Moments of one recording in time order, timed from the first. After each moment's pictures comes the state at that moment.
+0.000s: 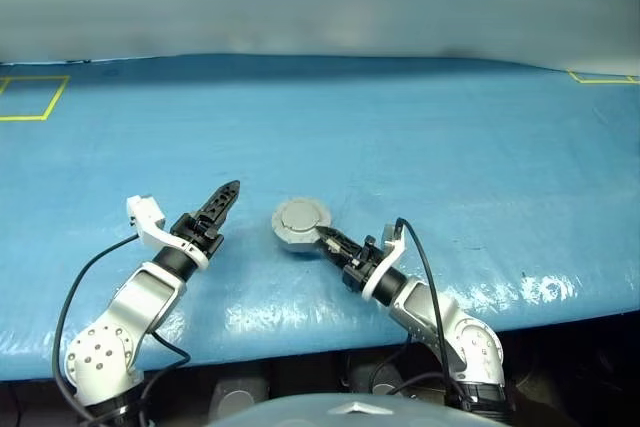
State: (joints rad) left arm 0.14 0.13 0.38 -0.45 -1.54 0.78 0.15; right arm 0.05 0.00 -0.07 -0.16 1.74 0.86 -0.22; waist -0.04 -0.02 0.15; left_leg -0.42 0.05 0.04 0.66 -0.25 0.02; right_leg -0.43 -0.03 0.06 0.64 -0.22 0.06
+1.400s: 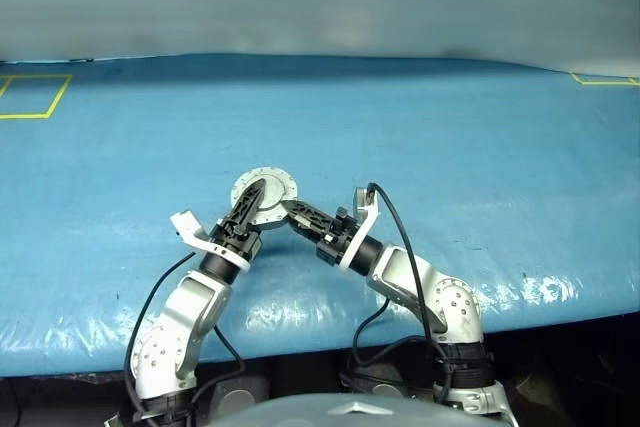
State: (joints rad) left arm 0.13 0.00 0.17 -0.30 -1.68 0.63 0.03; right arm -0.11 -0.03 0.06 -0.20 1.64 0.88 -0.16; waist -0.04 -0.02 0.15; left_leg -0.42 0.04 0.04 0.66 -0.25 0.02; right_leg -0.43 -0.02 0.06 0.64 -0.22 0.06
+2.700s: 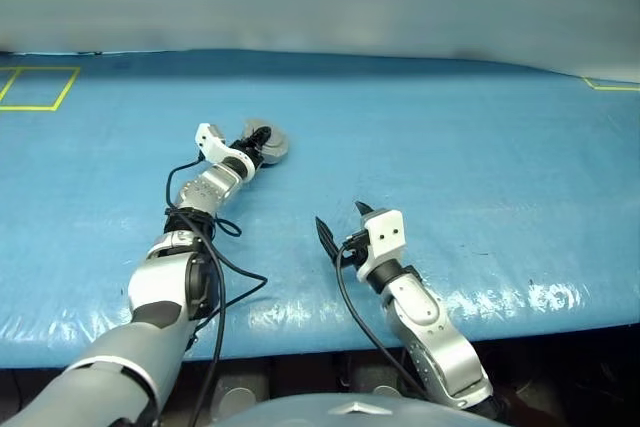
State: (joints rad) left arm -0.92 0.16 0.40 1.09 -0.86 0.40 -0.27; right arm 0.13 -0.14 0.35 -0.35 0.12 0.23 0.08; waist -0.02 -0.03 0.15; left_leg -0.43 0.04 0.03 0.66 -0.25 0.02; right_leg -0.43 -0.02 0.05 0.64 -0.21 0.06
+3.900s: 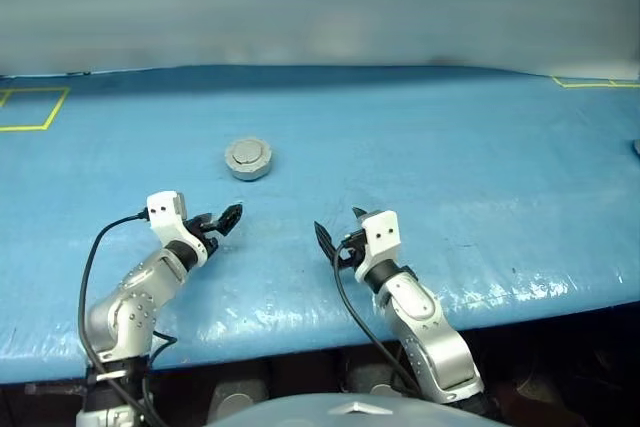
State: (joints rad) left arm 0.04 0.26 0.20 -0.25 -0.57 0.62 -0.15; right arm 0.14 -0.07 0.27 -0.29 0.10 0.27 0.17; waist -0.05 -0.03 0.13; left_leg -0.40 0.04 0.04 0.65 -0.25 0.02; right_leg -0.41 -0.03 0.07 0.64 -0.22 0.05
